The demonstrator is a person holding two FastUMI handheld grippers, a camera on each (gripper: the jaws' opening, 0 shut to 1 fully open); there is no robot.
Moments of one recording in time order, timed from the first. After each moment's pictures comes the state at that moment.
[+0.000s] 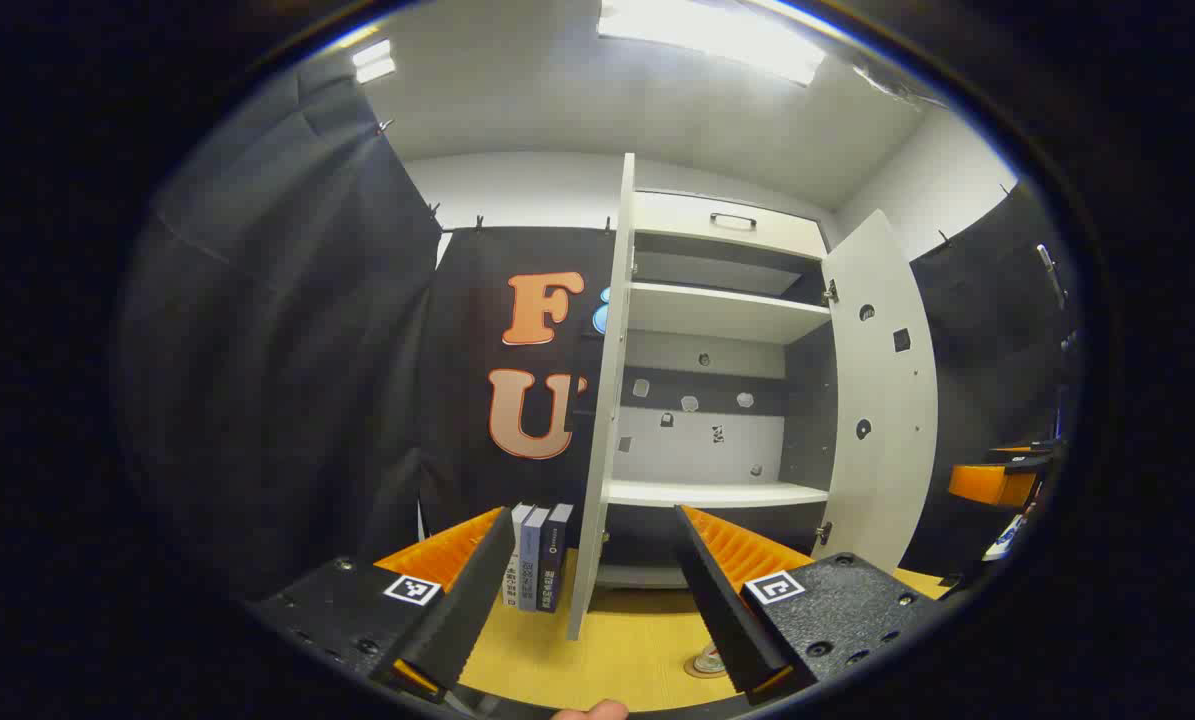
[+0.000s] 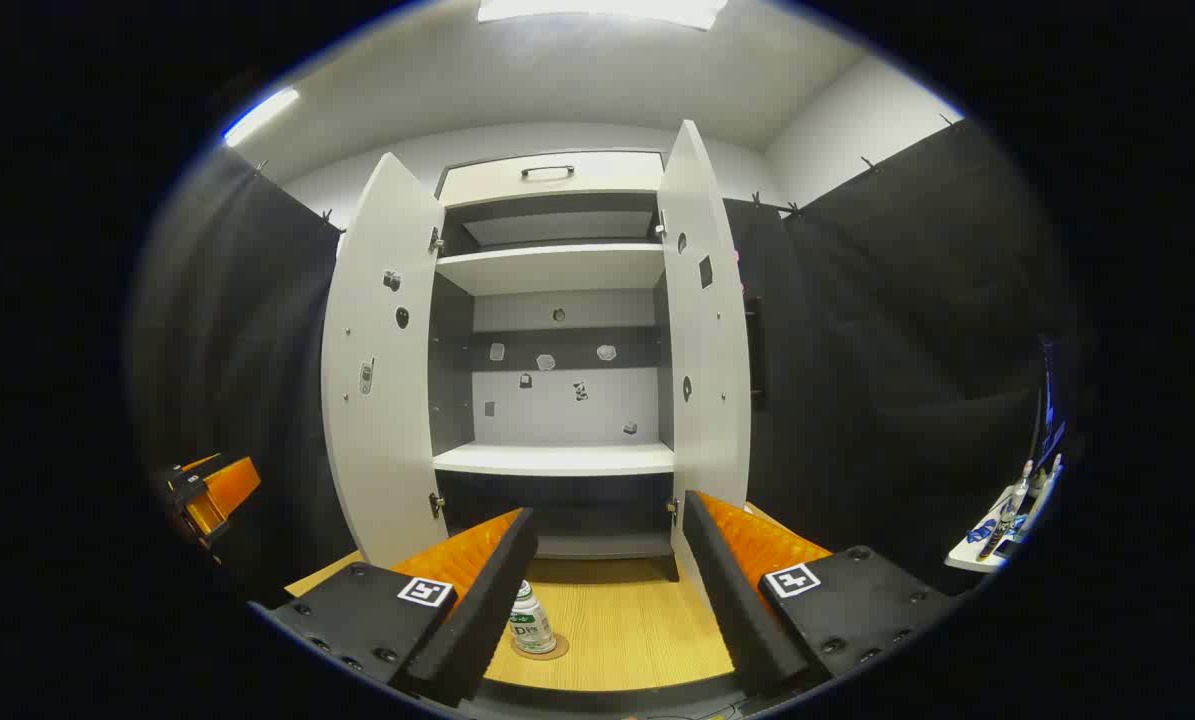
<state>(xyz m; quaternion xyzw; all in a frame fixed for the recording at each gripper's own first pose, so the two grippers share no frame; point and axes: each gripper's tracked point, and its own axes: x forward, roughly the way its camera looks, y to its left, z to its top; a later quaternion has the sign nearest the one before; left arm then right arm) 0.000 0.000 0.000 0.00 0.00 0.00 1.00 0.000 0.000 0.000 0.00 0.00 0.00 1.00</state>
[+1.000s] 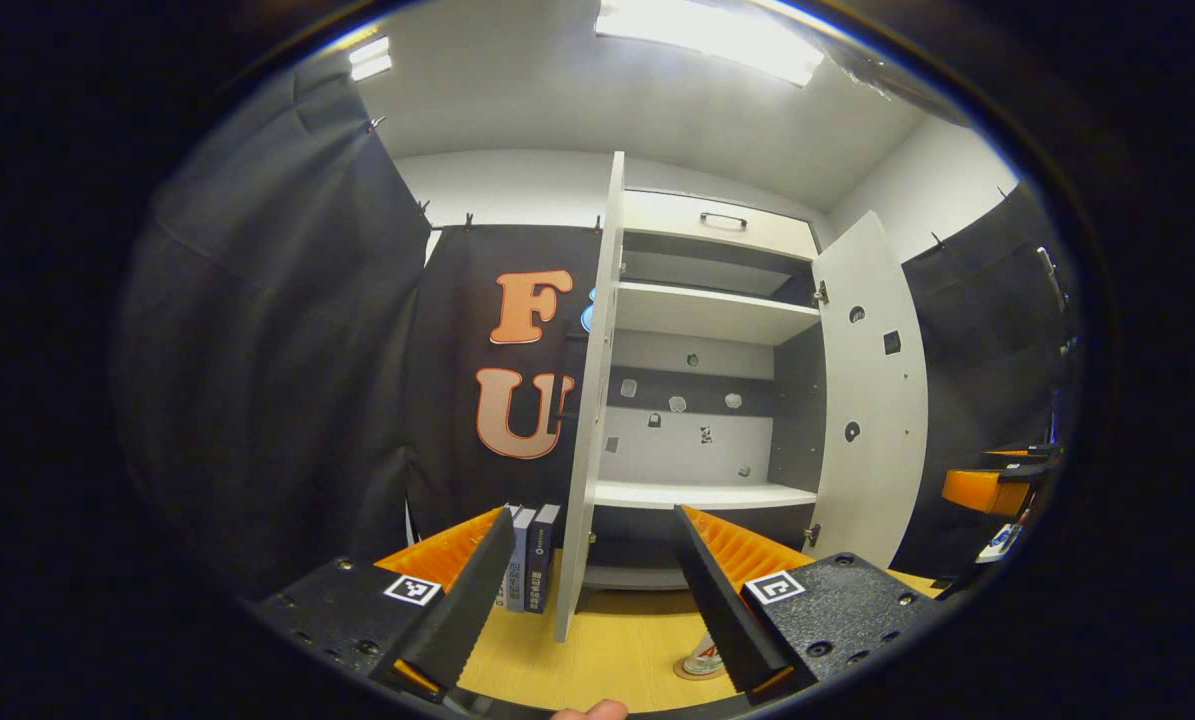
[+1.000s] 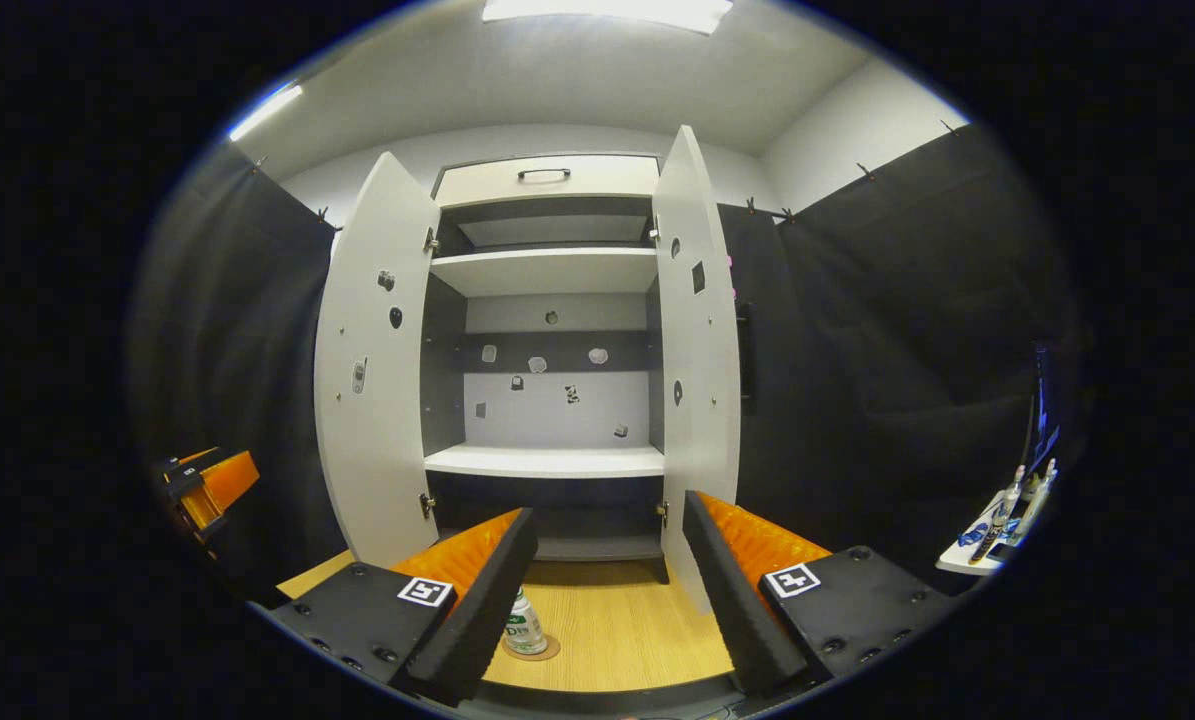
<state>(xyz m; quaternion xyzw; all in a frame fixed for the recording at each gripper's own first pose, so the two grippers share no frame) -0.003 -0.004 0.003 -0.01 0.00 -0.02 1.00 -0.001 -0.003 0.004 -0.01 -0.01 -0.01 1.00</state>
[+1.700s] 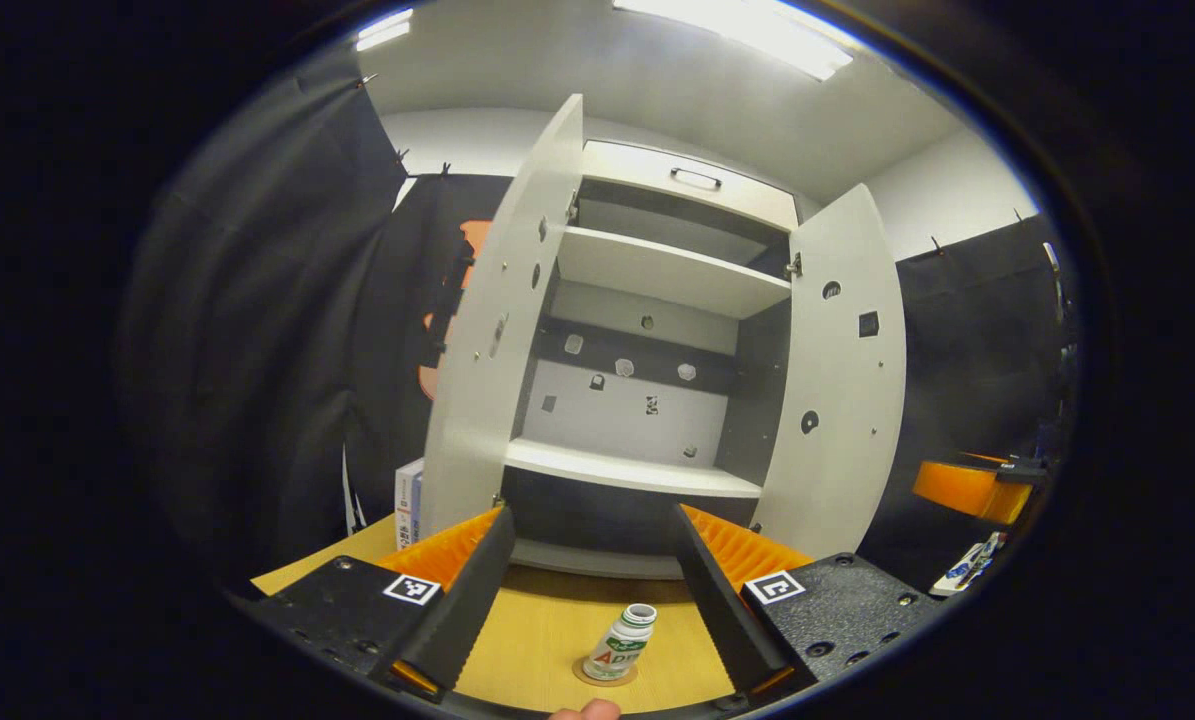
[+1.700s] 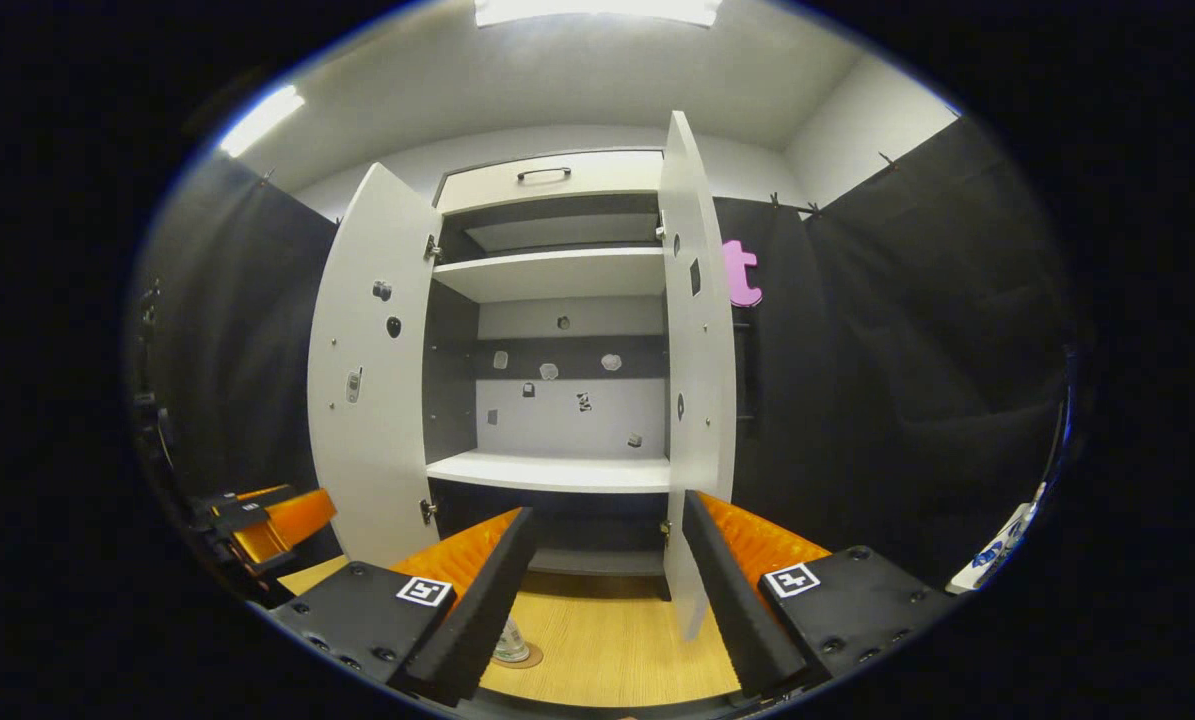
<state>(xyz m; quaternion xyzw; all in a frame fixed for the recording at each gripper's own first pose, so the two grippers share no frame) 0.049 -0.128 -0.059 -0.05 0.07 -0.05 0.99 0.047 -0.054 0.018 0.00 -0.01 0.06 1.00</state>
